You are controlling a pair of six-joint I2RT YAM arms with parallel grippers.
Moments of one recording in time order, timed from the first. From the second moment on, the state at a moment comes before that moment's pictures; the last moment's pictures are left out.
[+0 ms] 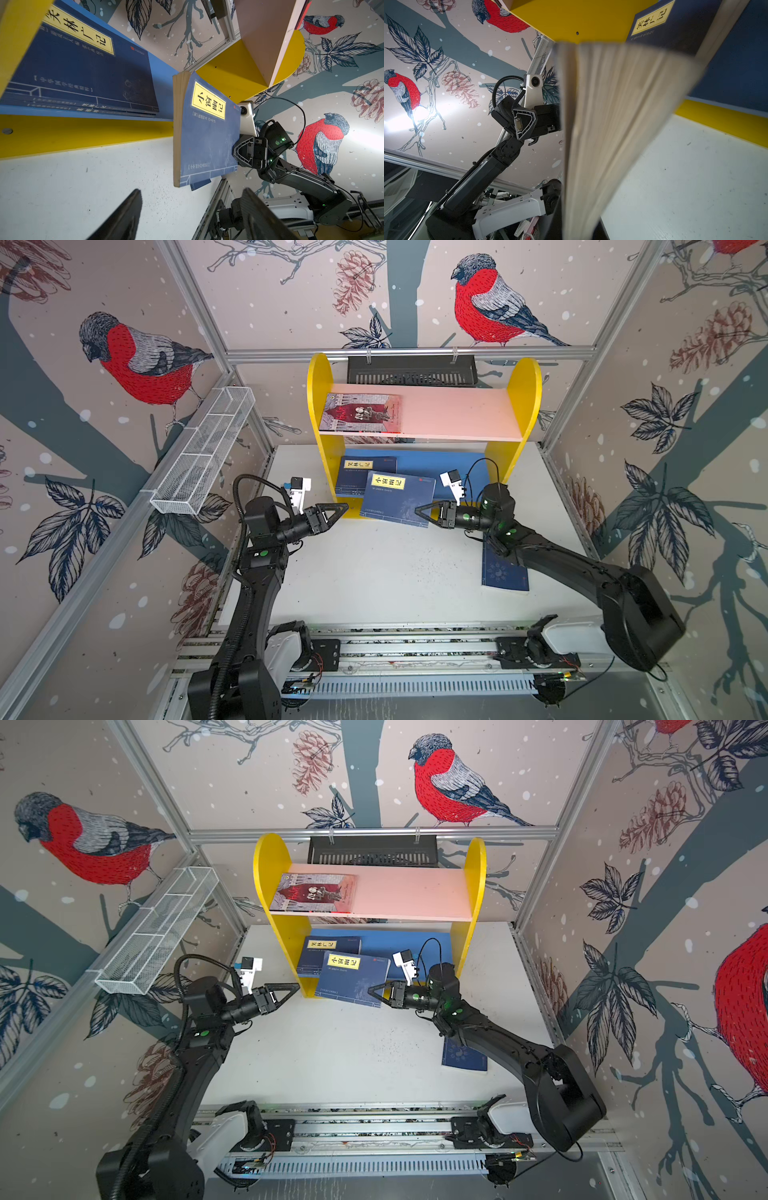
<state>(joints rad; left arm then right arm) 0.17 0.96 0.63 0.03 1.18 -0.66 0.55 1.37 0.76 0.49 -0.84 0.93</state>
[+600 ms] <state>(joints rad) 0.17 0.95 0.59 0.17 1.27 -0.79 0.48 1.70 1.02 0.50 -0.93 0.92</state>
